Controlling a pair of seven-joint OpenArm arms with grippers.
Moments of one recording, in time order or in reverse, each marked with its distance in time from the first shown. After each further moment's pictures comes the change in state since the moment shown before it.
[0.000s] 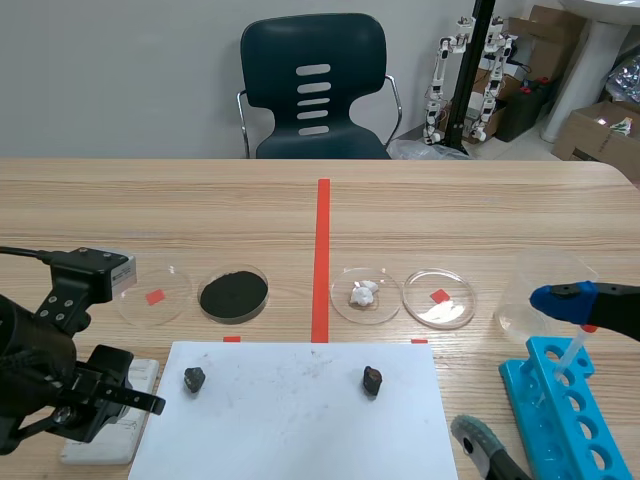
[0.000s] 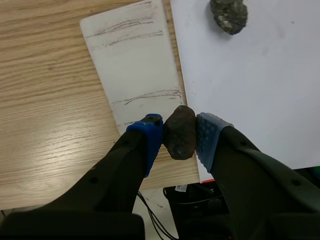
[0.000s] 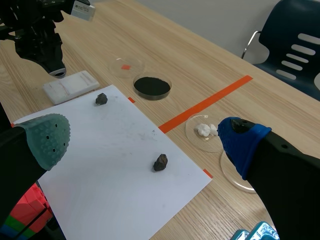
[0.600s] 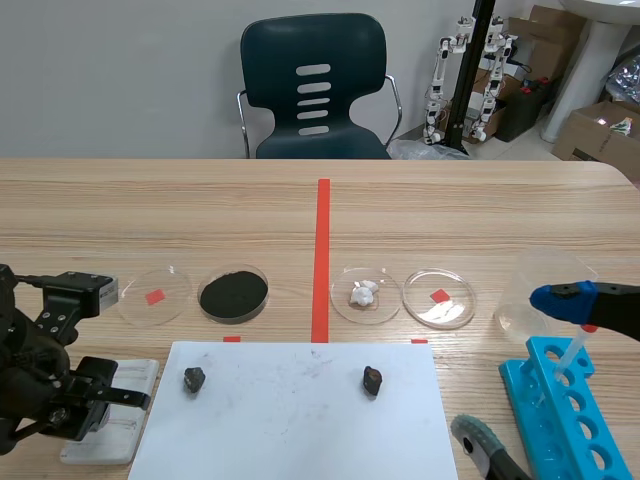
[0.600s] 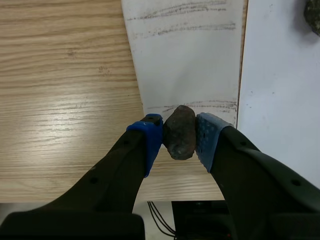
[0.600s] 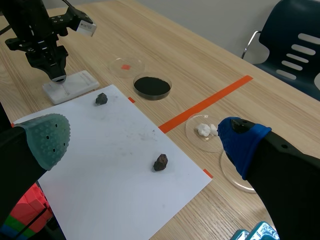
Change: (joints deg) left arm -4.6 0.2 0.0 -12.7 -0.3 1.0 -1.8; right arm 0.0 0.0 0.0 0.0 0.0 0.0 0.0
